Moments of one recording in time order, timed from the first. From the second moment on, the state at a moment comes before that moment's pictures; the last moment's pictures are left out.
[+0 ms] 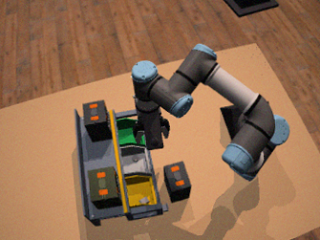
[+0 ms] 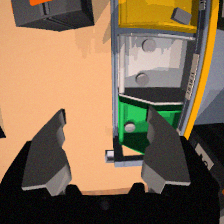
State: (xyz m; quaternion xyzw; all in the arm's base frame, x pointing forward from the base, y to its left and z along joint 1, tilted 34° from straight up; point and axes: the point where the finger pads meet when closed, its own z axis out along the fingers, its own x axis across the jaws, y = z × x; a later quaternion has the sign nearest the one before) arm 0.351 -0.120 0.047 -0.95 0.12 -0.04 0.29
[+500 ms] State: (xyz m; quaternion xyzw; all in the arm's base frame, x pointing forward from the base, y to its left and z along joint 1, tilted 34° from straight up) arm 0.359 -0.159 0.020 -0.95 0.12 -0.04 0.29
